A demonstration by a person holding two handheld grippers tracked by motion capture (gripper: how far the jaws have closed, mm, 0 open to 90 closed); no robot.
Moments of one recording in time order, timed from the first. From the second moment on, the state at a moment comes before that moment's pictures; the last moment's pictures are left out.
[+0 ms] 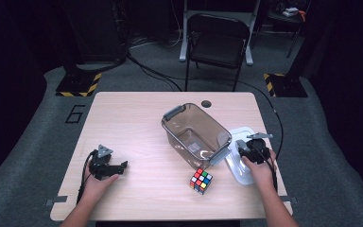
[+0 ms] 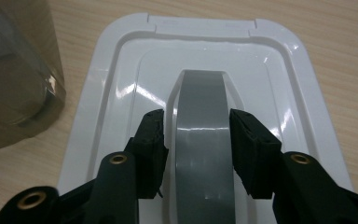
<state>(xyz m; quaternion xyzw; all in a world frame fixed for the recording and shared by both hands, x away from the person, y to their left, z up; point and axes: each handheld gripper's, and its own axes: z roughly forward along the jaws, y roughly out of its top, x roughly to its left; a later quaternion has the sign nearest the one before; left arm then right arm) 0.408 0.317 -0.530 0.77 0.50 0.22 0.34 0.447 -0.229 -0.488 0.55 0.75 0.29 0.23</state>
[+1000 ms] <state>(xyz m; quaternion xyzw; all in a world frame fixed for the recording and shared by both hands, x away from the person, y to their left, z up) 0.408 0.317 -0.530 0.76 0.50 0.22 0.34 0.412 -0.232 -0.458 0.53 0.75 0.31 0.24</state>
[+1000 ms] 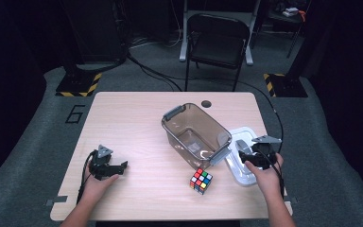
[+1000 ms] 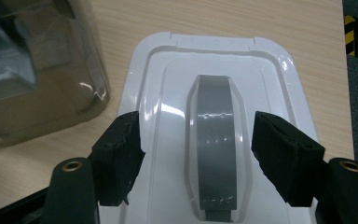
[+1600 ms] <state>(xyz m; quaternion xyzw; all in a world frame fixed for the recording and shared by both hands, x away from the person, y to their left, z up) 0.408 0.317 -0.530 0.76 0.50 0.22 0.34 0.382 -0.216 -0.456 0.47 0.79 0.34 0.20</state>
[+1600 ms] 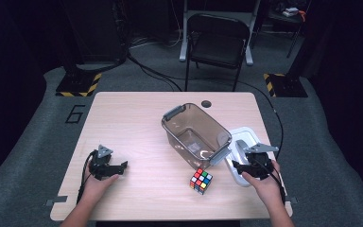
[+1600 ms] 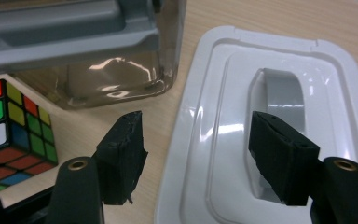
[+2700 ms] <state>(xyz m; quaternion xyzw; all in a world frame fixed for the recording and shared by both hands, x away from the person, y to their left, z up) 0.409 0.317 -0.530 0.77 0.50 0.22 0.34 0.354 -0.167 -0.466 0.40 0.83 0.36 0.14</state>
